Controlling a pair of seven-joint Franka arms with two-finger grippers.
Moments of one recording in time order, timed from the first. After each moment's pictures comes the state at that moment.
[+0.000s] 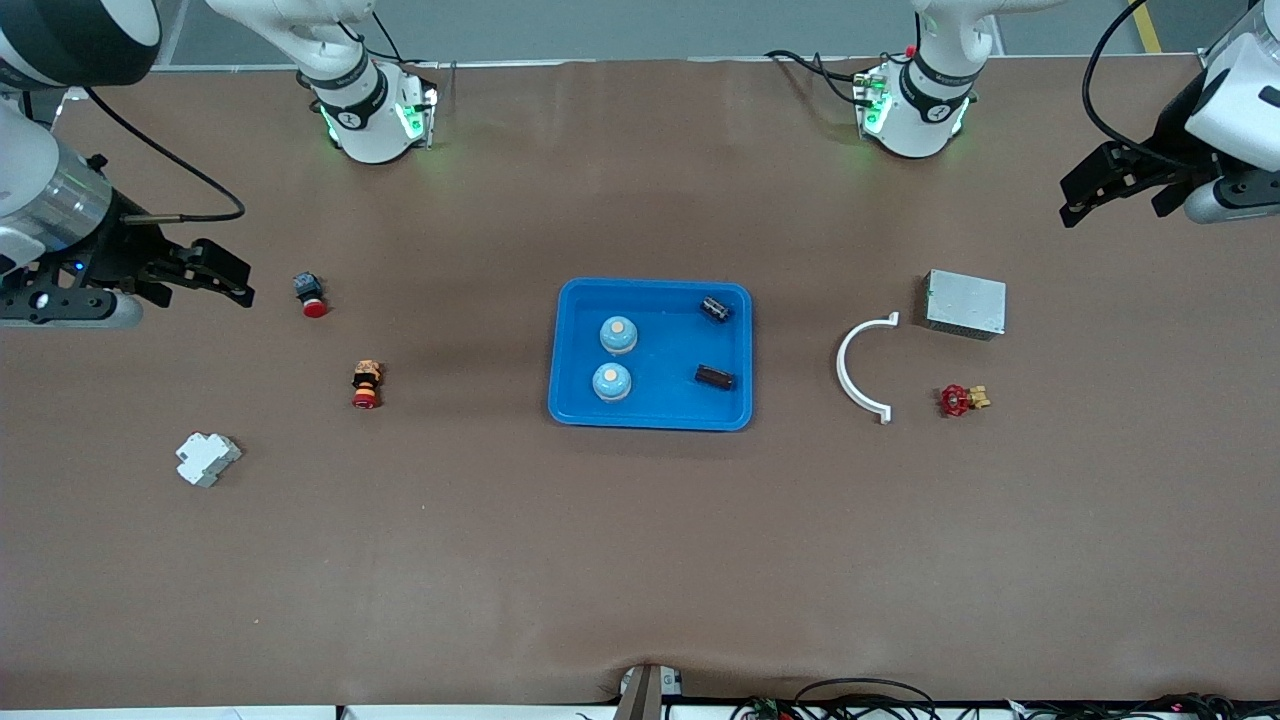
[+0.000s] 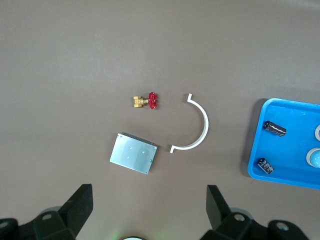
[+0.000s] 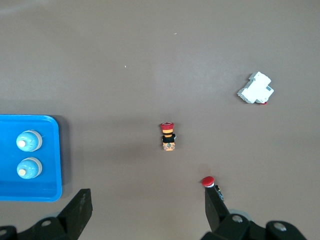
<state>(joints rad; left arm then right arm) 0.06 -0.13 -0.18 -1.63 0.00 1.52 -0.21 -0.06 0.02 0.17 -1.62 0.03 1.65 0.13</state>
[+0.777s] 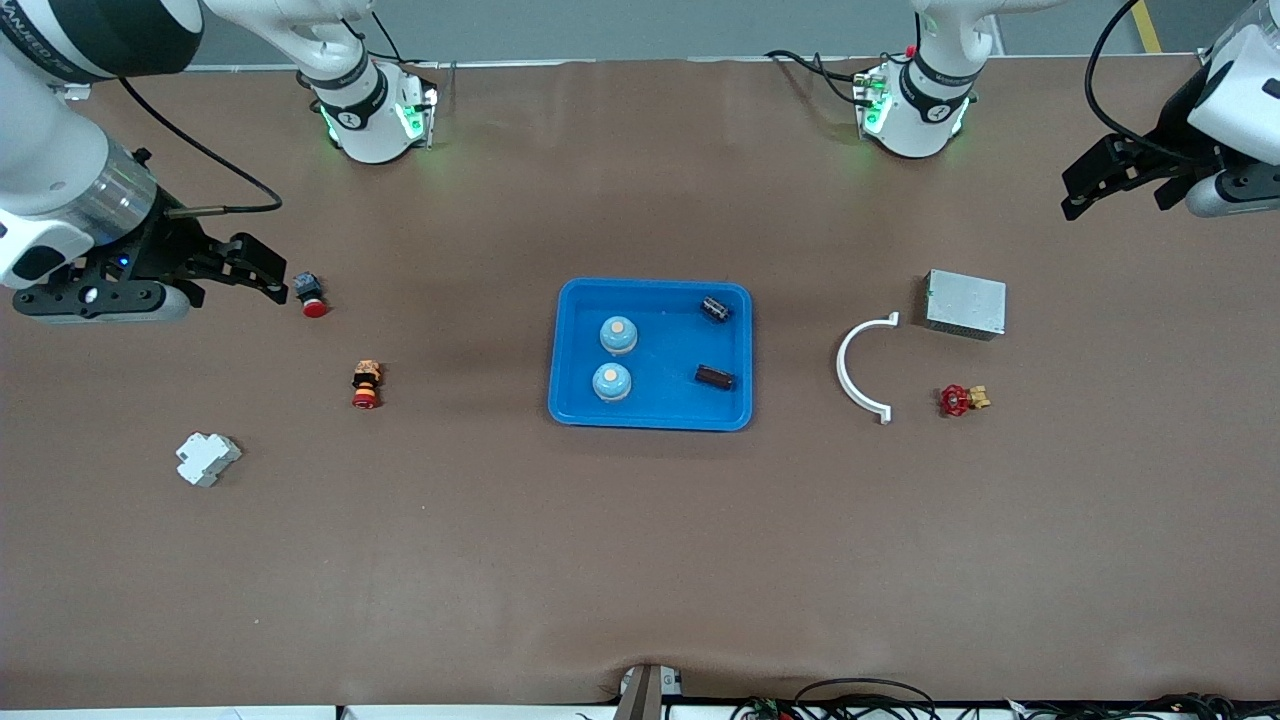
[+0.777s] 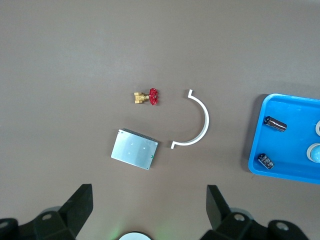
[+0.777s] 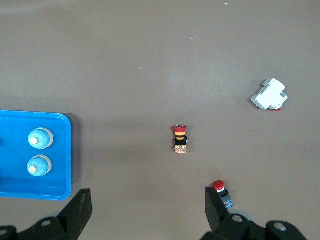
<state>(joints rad) 0.06 -0.13 -0.18 -1.62 0.00 1.49 -0.21 0.00 0.02 0.17 -1.62 0.03 1.67 0.16</state>
